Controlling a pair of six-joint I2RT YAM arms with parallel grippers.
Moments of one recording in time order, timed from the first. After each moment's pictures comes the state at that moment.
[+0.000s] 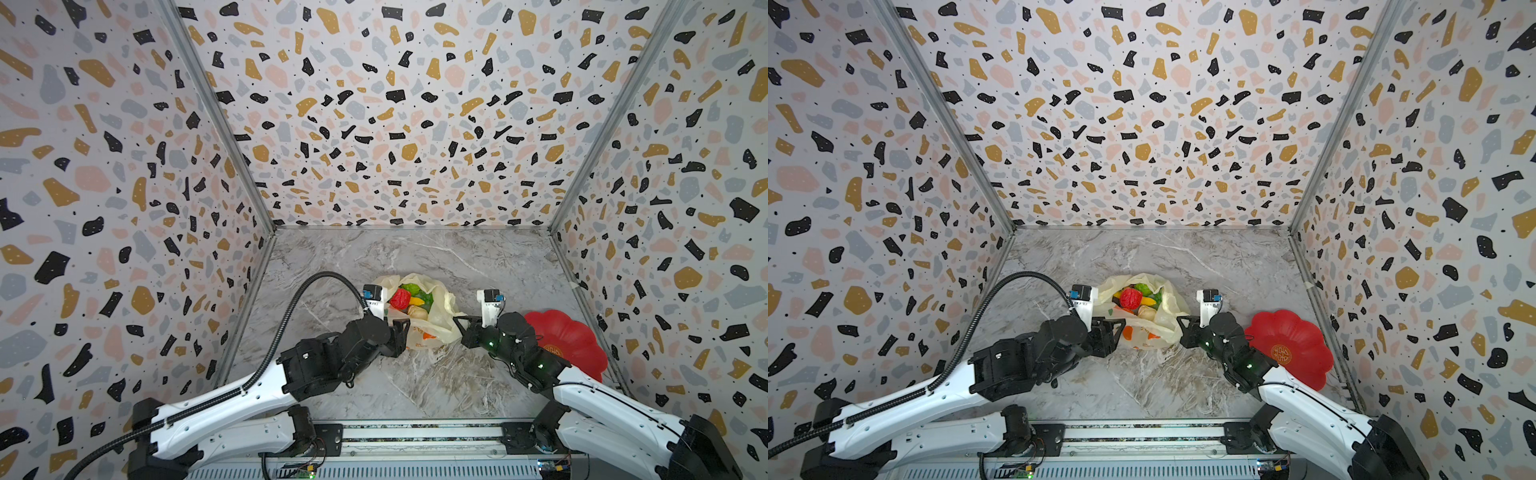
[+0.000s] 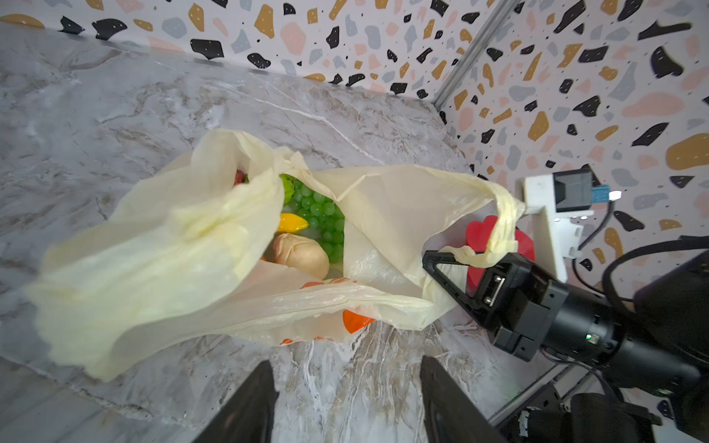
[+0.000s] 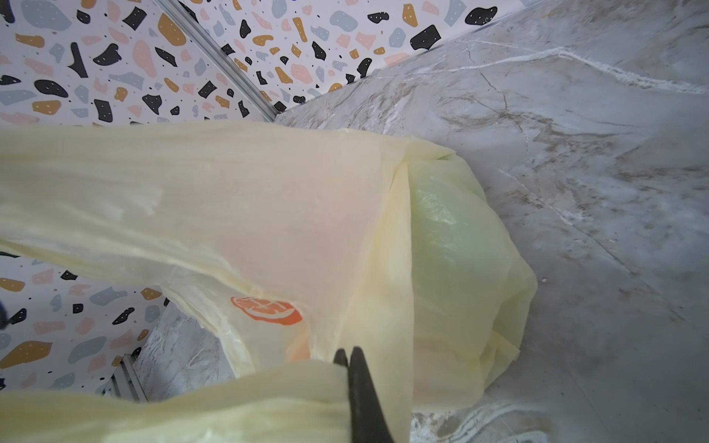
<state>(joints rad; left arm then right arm) -1.12 0.98 0.94 -0.56 -0.45 -0.75 0.72 0.90 0.42 0.13 -0.02 0.62</state>
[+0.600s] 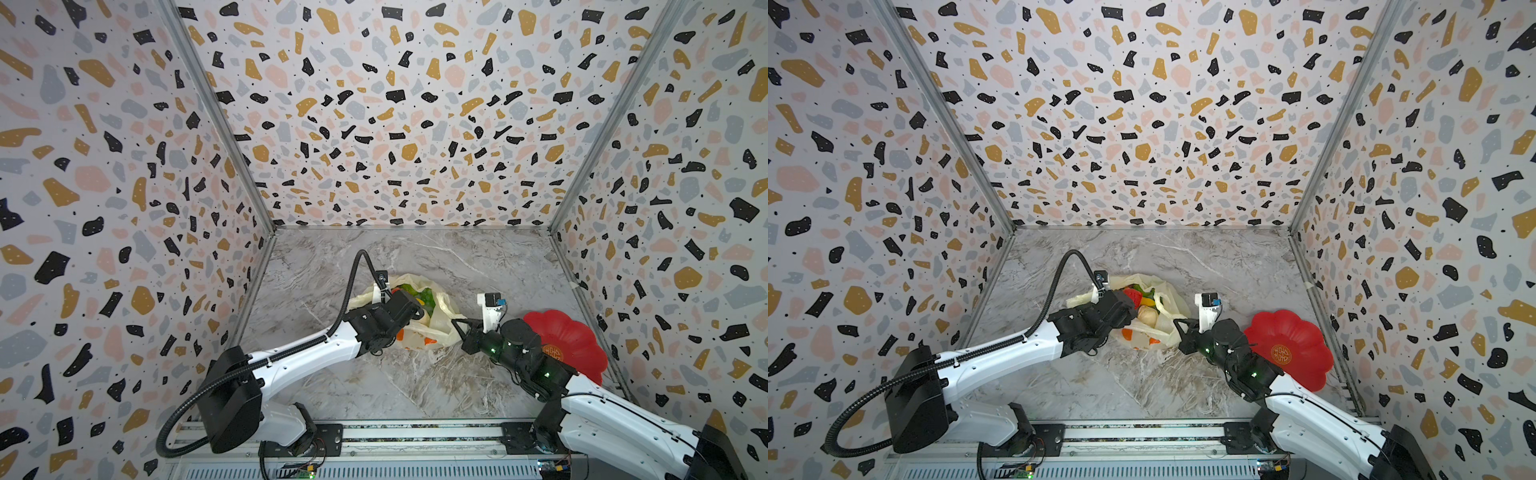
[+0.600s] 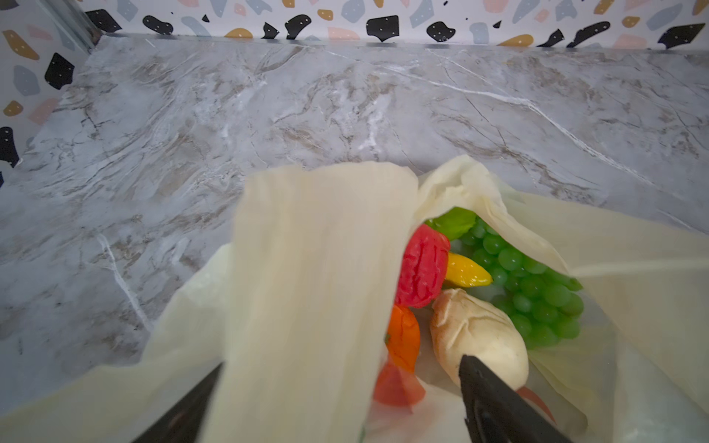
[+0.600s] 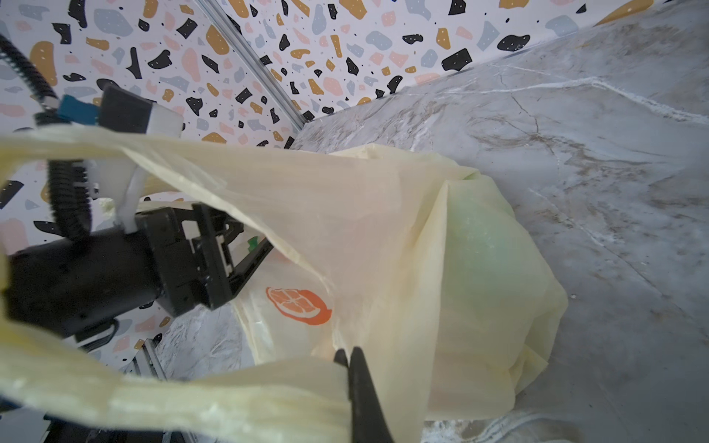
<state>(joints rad) -0.87 1.40 0.99 -0.51 -0.66 -0.73 0.80 0.79 0.40 0.12 0.02 0.59</state>
